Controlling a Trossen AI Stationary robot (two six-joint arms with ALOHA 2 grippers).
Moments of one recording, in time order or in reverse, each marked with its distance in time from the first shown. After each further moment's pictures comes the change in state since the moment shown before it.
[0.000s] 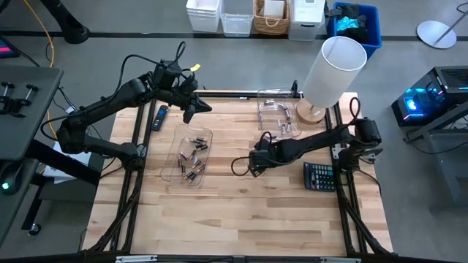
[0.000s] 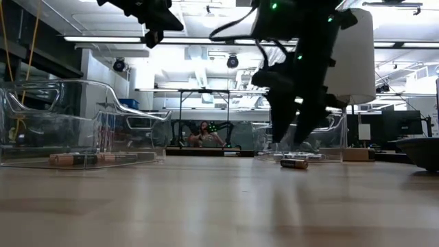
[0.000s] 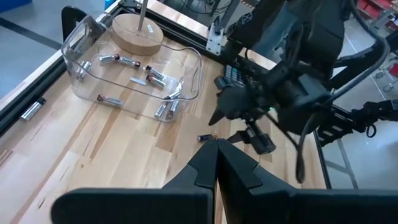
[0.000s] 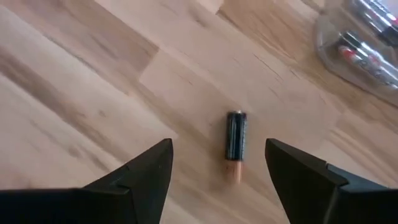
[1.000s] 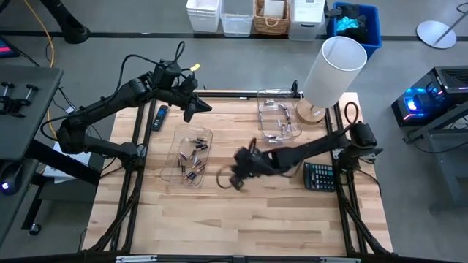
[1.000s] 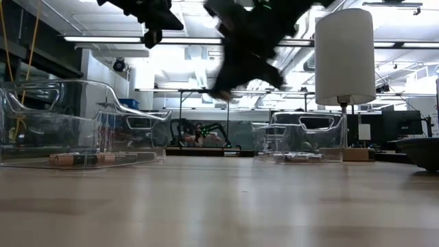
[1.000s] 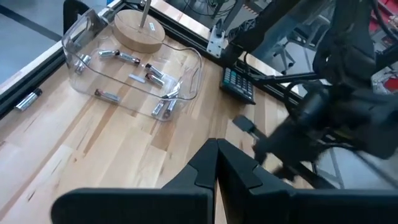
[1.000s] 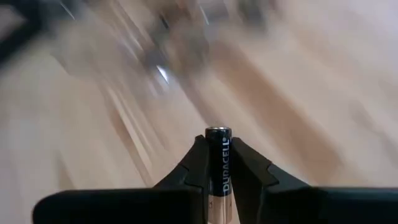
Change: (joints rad) left arm 0.000 -0.002 0.000 0.004 -0.001 -0.069; right arm 0.095 0.066 0.156 0.355 0.040 -0.223
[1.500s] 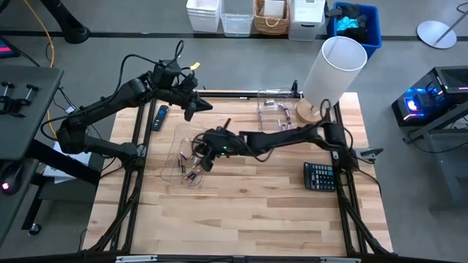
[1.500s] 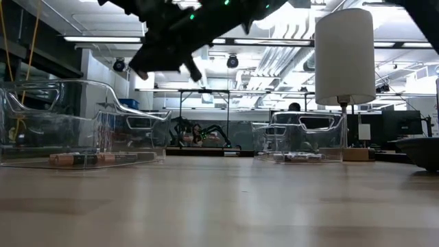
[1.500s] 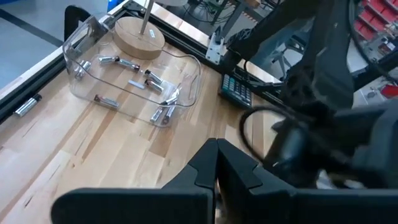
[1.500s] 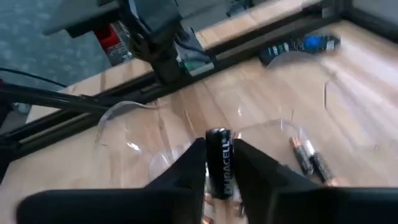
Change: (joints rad) left arm 0.000 0.000 0.000 0.029 -0.003 -0.026; right arm -0.176 0.288 0.383 0.330 -0.140 -0.429
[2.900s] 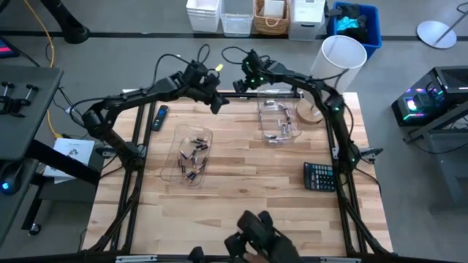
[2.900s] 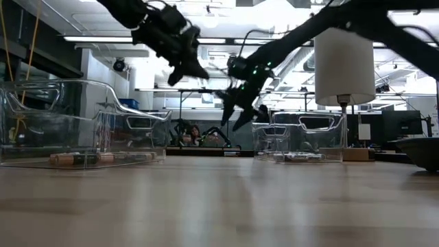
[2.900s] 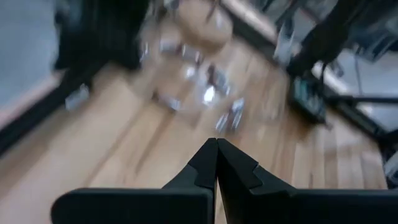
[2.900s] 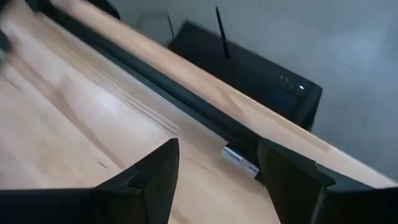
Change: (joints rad) left arm 0.043 0.339 -0.001 0.230 -0.116 -0.004; right arm -0.728 0.112 0.246 -0.617 -0.284 0.009
